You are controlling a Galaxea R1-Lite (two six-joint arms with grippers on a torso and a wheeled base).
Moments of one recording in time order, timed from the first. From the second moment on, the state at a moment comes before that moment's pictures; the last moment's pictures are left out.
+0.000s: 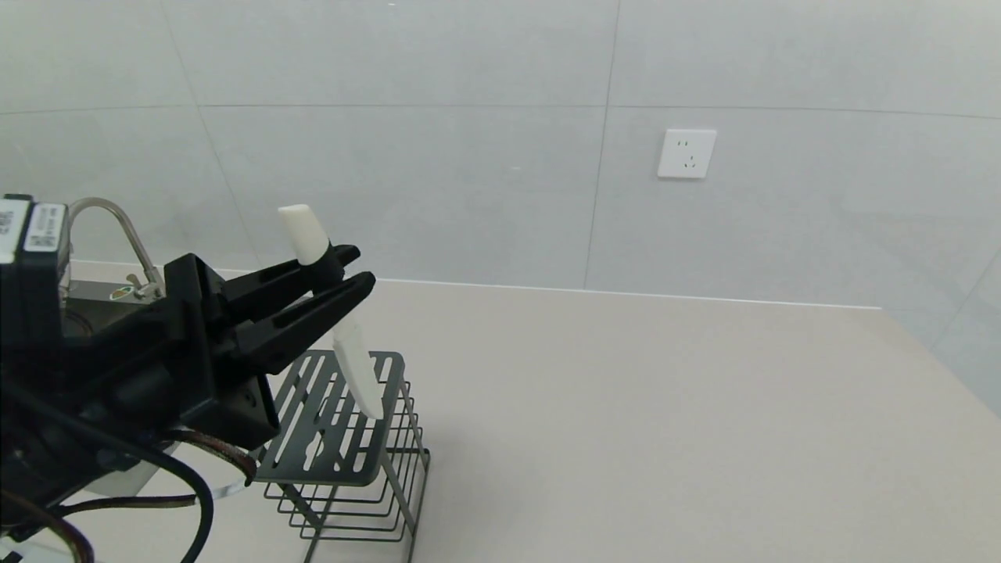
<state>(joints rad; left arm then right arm) -0.48 1.38 -0.32 -1.40 -0.54 0.11 0.00 0.01 0.00 0.00 0.00 0.02</state>
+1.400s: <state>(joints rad) -0.34 1.55 -0.39 -1.51 -0.74 0.13 0.00 0.01 0.00 0.00 0.00 0.02</state>
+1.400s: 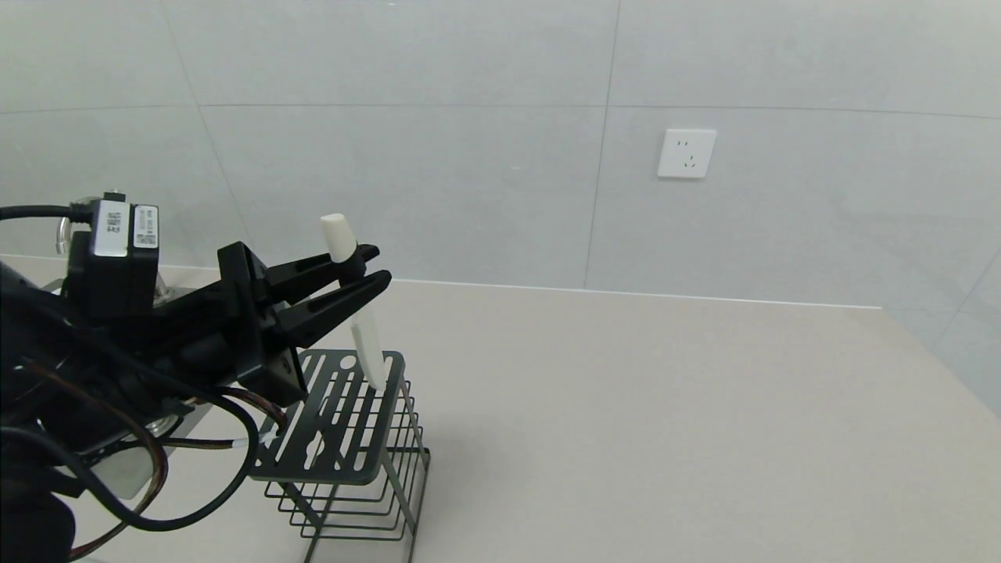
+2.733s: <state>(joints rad) -0.33 1.58 -0.38 -1.53 -0.74 0.13 0.00 0.01 0.00 0.00 0.00 0.02</state>
